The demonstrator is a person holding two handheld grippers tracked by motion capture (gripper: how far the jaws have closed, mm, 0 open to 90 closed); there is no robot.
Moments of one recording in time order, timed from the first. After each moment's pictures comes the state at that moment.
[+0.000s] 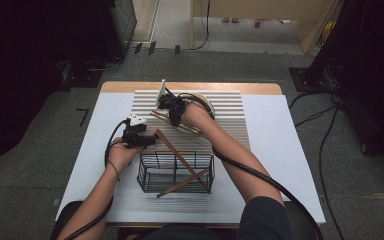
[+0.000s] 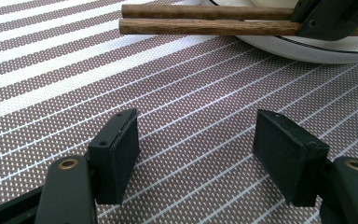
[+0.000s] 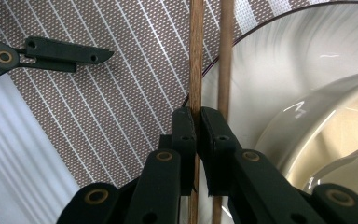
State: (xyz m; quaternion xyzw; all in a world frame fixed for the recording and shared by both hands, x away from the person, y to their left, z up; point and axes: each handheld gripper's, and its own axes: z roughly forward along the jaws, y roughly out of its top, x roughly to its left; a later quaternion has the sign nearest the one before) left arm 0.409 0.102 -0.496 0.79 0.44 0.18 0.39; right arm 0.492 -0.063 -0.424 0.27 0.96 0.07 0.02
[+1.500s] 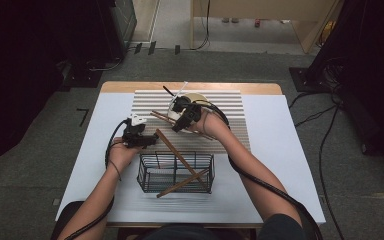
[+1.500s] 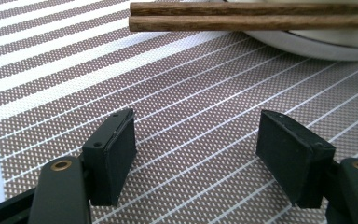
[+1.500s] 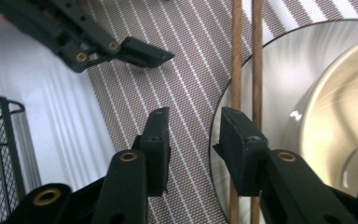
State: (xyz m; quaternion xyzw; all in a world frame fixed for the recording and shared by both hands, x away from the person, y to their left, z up) left arm 0.410 0.100 -0.497 0.80 0.44 0.20 0.37; right arm 0.456 -0.113 -0.414 0.25 0.94 0.25 -0.01
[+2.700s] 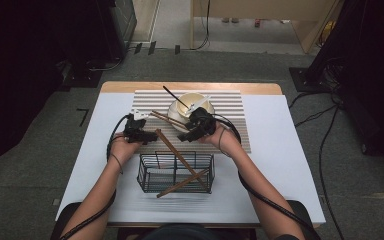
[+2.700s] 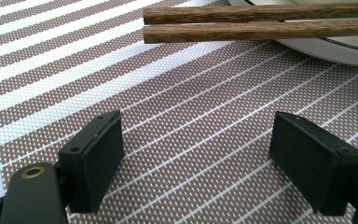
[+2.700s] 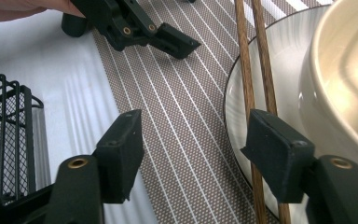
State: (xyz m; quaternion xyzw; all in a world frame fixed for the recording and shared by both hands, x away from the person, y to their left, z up) left arm 0.430 0.099 -0.498 0.80 0.44 0.19 0.36; right arm 0.423 -0.158 -0.438 0.26 0.89 0.37 0.01
